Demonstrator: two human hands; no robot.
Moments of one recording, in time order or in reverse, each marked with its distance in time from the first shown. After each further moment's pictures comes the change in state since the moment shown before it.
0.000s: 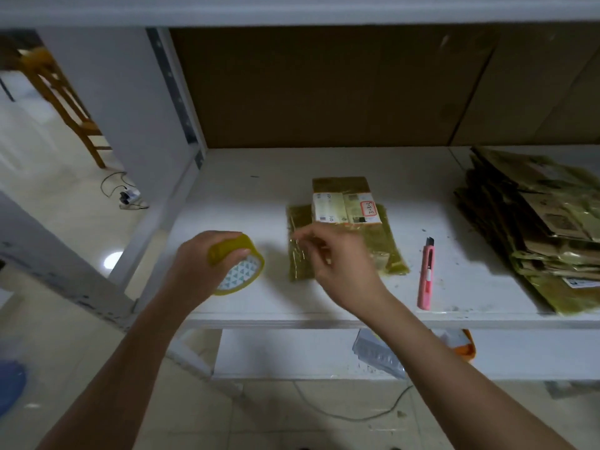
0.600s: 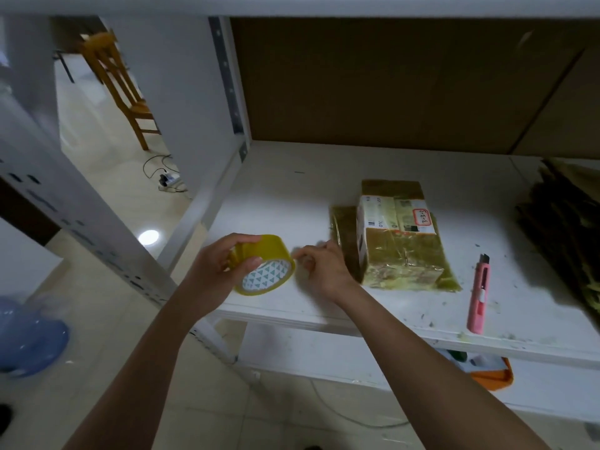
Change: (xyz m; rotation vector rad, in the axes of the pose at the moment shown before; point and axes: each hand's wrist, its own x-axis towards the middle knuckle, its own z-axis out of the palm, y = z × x) left_hand -0.017 -0.044 -0.019 -0.431 -0.024 -0.091; right_hand 0.035 0.032 0.108 -0.120 -0.504 0.372
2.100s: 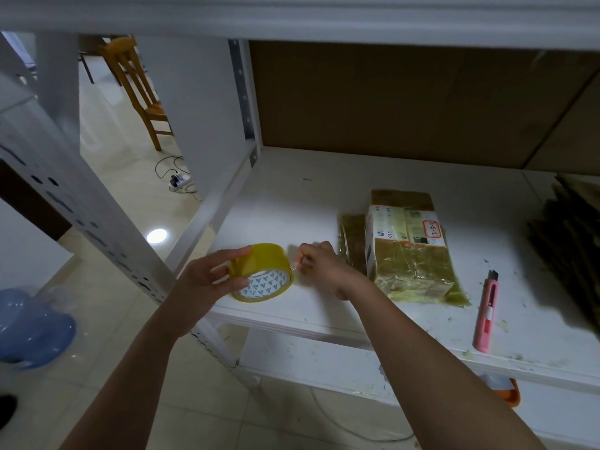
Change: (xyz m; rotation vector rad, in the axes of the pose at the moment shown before) left_hand -0.012 -0.022 -0.014 -0.418 -0.049 -0.070; right_hand 0.021 -0.009 -0.005 0.251 -0.182 0.089
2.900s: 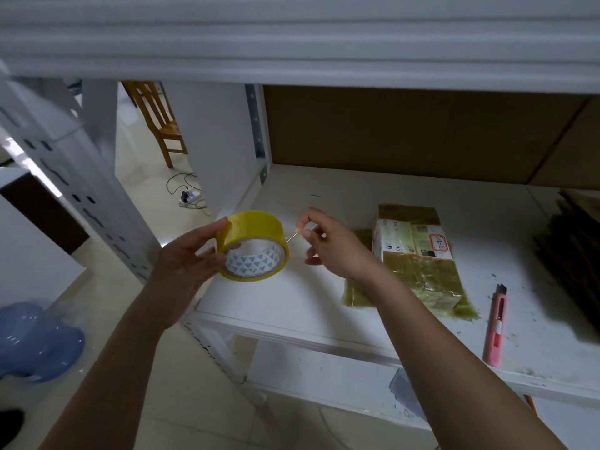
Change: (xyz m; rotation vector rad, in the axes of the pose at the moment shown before) left_hand -0.002 0.051 -0.023 -0.168 0.074 0.172; right_hand -0.034 -0.065 -0.038 0.189 0.120 -0.305
